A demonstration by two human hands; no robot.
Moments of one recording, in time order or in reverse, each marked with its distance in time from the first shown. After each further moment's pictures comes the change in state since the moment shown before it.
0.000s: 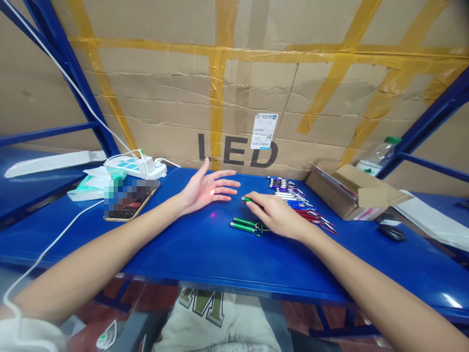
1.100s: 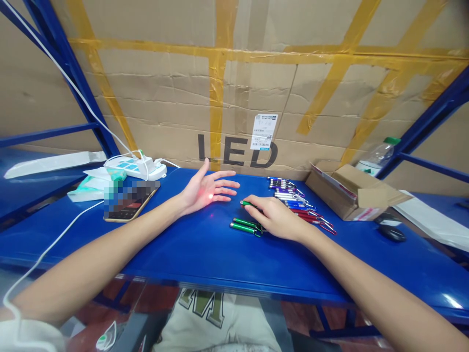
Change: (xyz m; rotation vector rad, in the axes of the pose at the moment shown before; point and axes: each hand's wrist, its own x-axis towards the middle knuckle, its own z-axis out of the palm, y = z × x) left_hand -0.001 0.000 0.001 0.006 0.017 -0.009; right_hand 0.000 0.002 0.003 -0.003 -0.029 -0.015
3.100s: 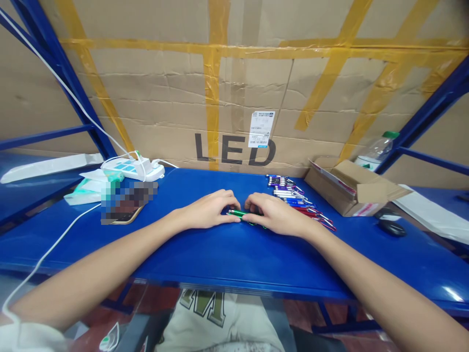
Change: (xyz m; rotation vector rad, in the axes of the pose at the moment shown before) left_hand -0.012 -0.016 0.024 1.463 -0.229 0.284; right_hand -0.001 0.008 -0.004 0.047 -0.089 0.027
